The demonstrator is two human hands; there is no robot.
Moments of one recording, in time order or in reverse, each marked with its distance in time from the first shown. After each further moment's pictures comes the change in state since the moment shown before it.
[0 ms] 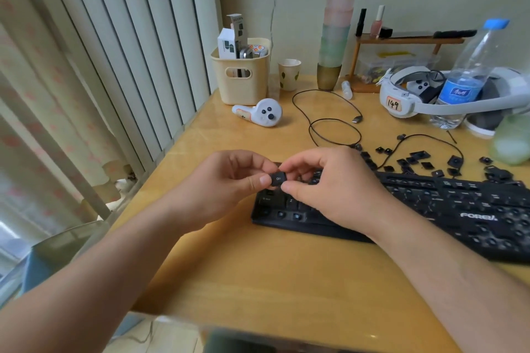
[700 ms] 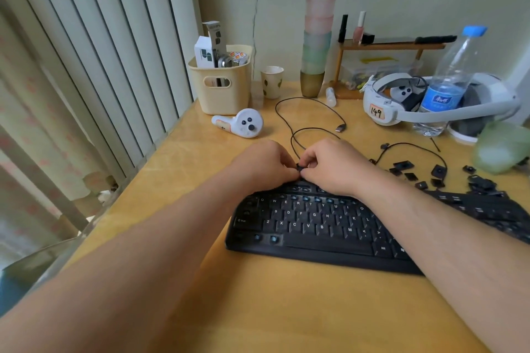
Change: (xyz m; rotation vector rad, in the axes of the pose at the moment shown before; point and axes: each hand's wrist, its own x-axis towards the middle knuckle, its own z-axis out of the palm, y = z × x) left_hand 0.136 0.001 0.052 0.777 0.036 -0.165; right_hand 0.079 0.067 -0.033 -0.475 -0.120 0.171
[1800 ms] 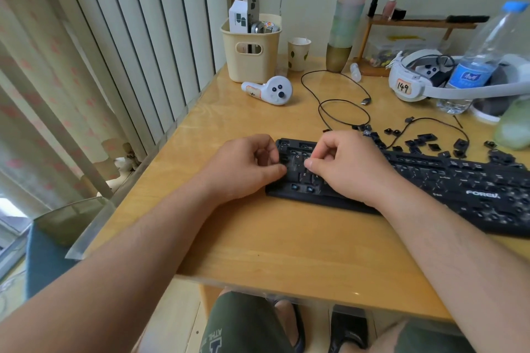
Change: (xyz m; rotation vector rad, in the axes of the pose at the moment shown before) left_hand -0.125 -0.067 -0.013 -0.351 0.104 0.046; right_hand -0.077 -0.057 0.028 0.247 0.094 0.067
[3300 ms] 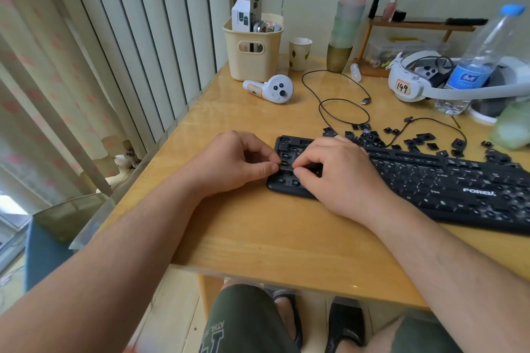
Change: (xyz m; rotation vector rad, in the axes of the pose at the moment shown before) left_hand -0.004 -0.016 -0.017 -0.039 -0.027 0.110; right_hand -0.024 -0.007 0.017 -0.149 0.083 -0.287
